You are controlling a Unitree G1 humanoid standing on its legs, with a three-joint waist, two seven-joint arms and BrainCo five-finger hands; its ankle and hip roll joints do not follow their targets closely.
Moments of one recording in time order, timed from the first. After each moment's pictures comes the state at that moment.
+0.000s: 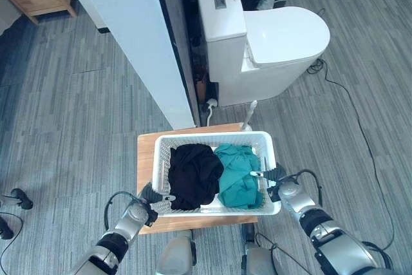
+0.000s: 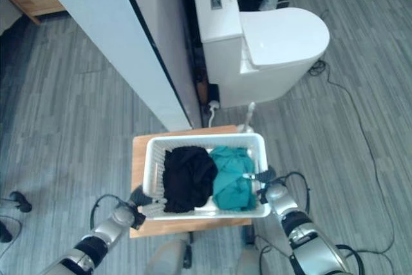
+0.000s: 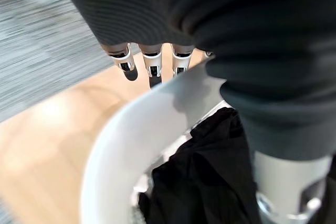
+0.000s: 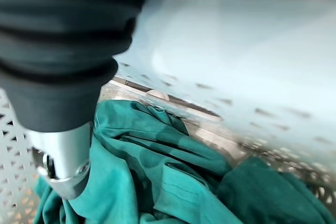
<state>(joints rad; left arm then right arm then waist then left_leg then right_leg) -0.19 0.43 -0.42 0.63 -0.05 0.11 0.14 -0.49 -0.33 0.39 0.92 0.12 0.15 -0.18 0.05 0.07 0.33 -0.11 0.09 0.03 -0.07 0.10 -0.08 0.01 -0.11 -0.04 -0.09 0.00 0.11</state>
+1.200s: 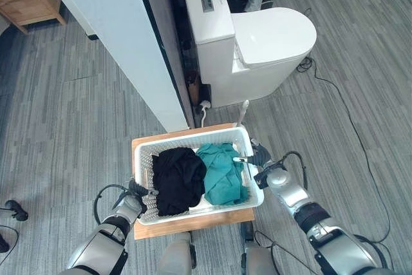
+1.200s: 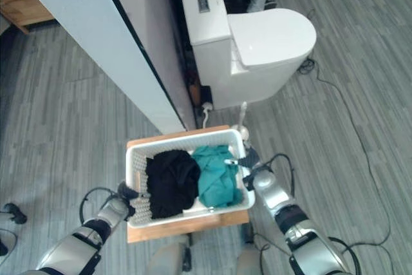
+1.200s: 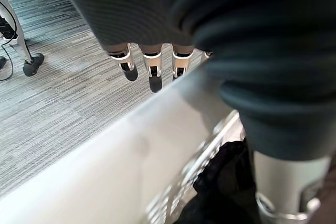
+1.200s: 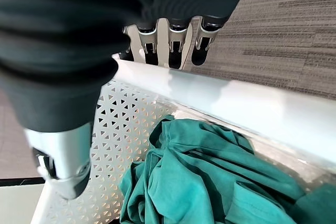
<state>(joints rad) -0.52 0.35 -0.41 1.20 0.04 0.11 0.34 -0.45 -0.34 0.43 0.58 0.07 0.12 -0.17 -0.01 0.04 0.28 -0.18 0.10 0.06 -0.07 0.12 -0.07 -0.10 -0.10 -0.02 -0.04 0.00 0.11</state>
